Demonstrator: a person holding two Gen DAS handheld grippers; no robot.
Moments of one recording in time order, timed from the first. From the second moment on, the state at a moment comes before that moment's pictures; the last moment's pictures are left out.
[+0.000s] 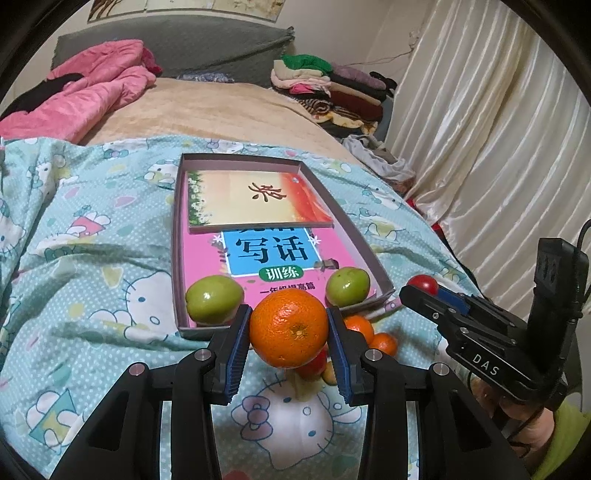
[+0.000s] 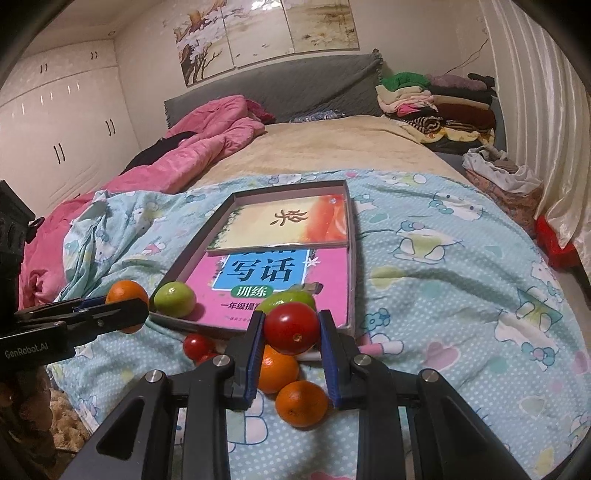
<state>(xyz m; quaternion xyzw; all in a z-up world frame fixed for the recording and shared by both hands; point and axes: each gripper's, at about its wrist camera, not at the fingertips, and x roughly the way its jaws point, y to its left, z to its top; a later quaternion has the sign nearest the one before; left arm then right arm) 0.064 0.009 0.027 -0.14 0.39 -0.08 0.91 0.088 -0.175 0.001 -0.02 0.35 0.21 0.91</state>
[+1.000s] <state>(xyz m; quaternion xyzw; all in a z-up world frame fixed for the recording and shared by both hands) 0.115 0.001 0.003 -0.13 0.41 -0.06 0.90 0.116 -0.173 -0.008 -0.04 0.35 0.19 0.92</state>
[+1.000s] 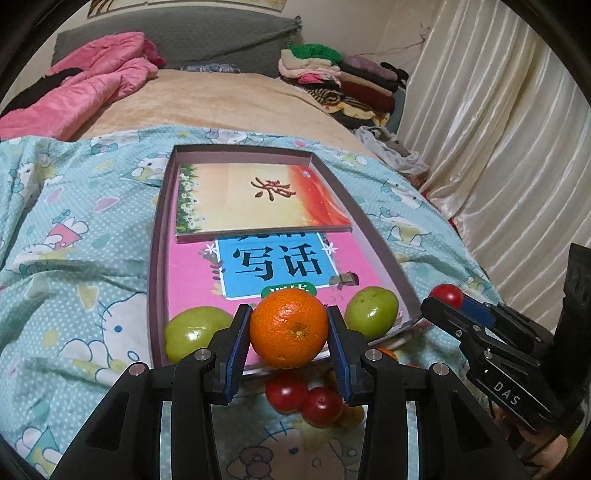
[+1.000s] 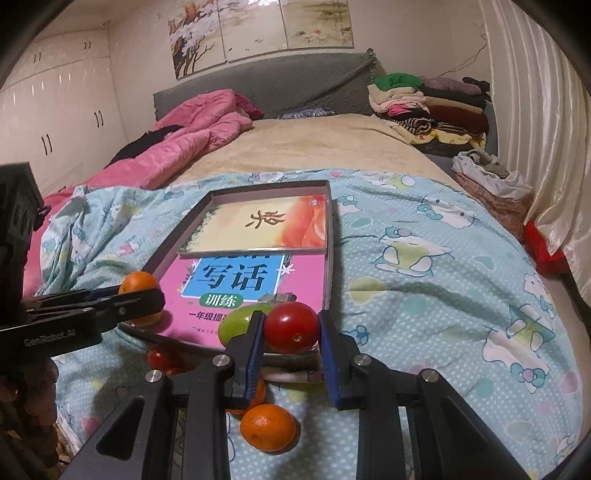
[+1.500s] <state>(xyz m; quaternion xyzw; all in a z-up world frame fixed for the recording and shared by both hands) 0.125 -0.007 -0.004 -0.12 0.41 -0.06 0.90 0.123 -0.159 -0.022 -0.09 0.37 0.18 0.91</state>
